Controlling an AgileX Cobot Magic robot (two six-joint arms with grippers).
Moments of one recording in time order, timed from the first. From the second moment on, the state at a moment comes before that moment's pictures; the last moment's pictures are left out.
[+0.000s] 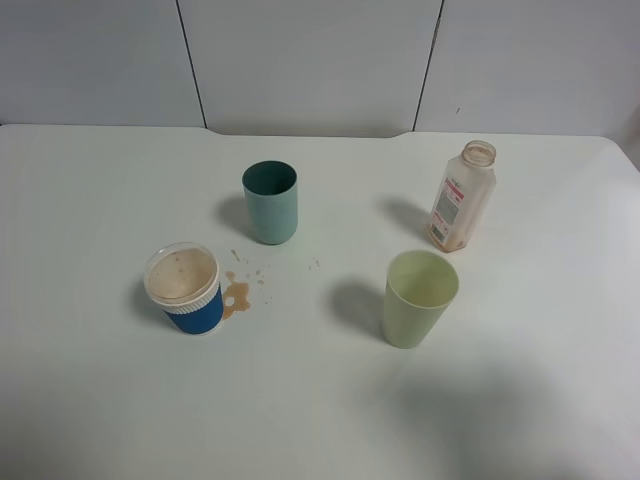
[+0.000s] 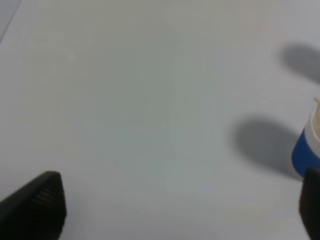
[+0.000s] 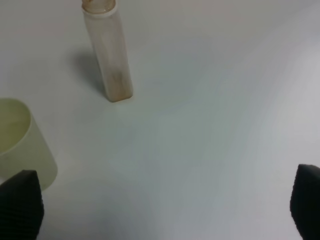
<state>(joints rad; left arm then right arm) 0.06 0.01 -0.51 -0.01 1.06 -0.02 0.11 0.00 -0.51 -0.01 1.06 0.01</state>
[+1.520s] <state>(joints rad) 0.04 0.01 -0.51 -0.01 1.06 -0.02 -0.03 0.00 -0.51 -0.01 1.06 0.01</state>
